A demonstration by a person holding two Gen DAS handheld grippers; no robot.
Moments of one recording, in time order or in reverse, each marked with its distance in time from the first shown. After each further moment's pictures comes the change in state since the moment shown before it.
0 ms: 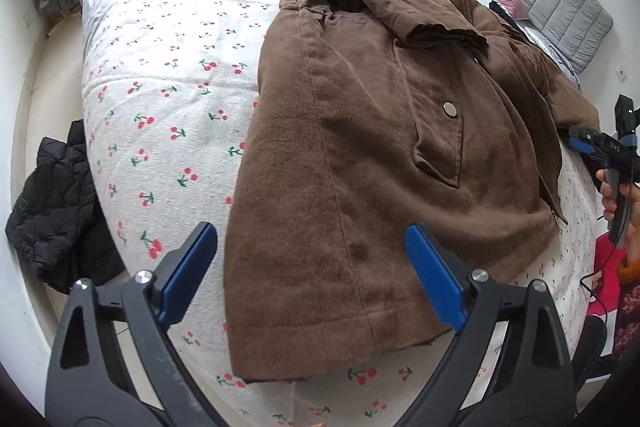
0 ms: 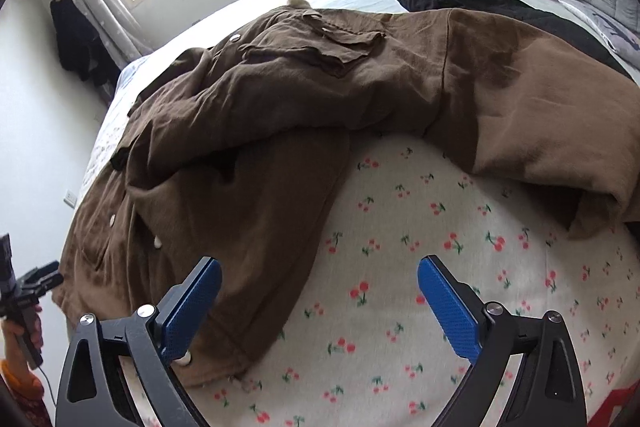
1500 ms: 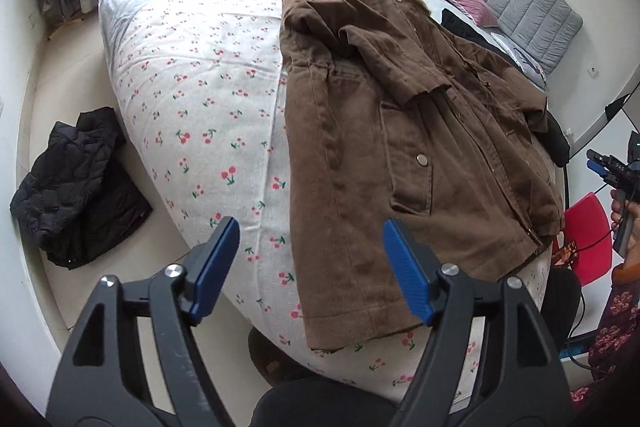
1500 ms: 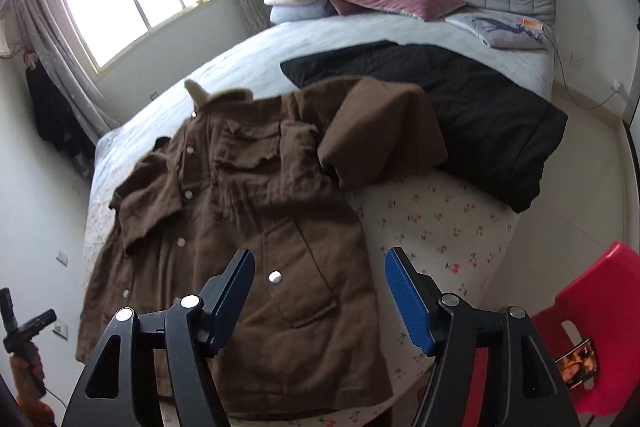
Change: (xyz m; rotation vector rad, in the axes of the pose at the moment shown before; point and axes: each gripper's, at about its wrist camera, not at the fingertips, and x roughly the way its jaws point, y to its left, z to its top) left arm -0.116 -0.016 -0.091 0.014 -0.052 -0.058; right arm -0.215 -0.091 -0.112 0.144 -0.143 -0.163
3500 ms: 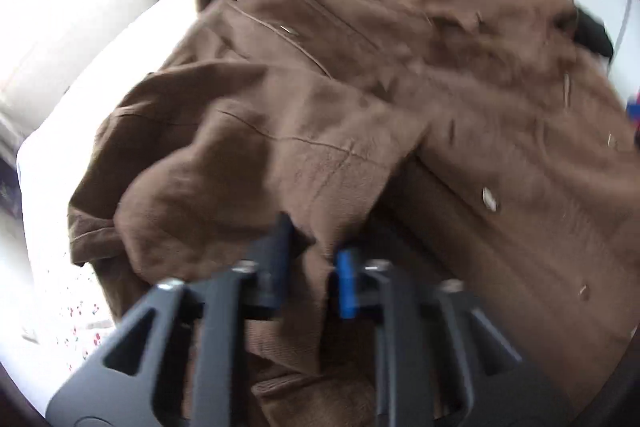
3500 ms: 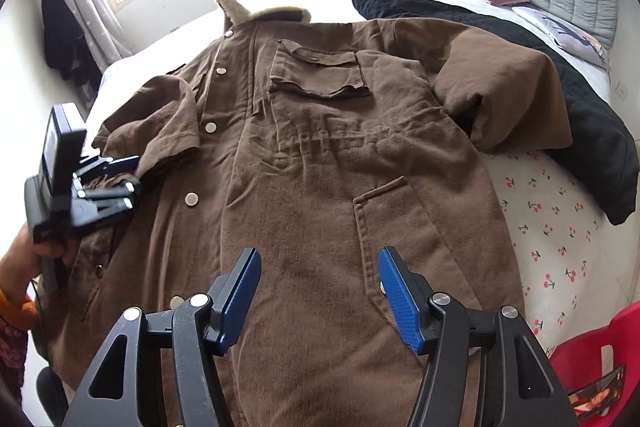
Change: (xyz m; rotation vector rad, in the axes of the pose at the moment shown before) left arm 0.178 -0.181 0.156 0.539 -0.053 0.145; right arm 0.093 0.124 -0.033 -0.197 0.102 0.034
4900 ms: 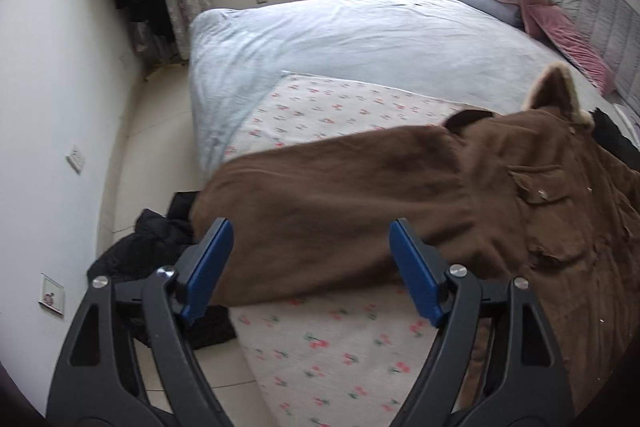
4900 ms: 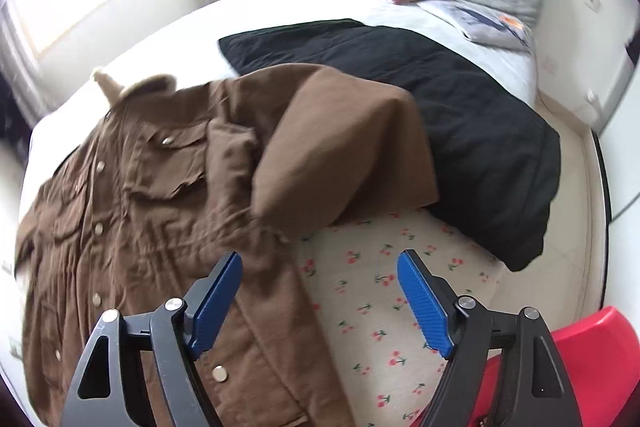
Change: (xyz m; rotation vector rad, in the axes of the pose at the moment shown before) left arm -0.086 0.265 -0.086 -0.615 -0.016 0.286; right arm -0.024 -0.149 0.071 0.254 -0.041 -0.192
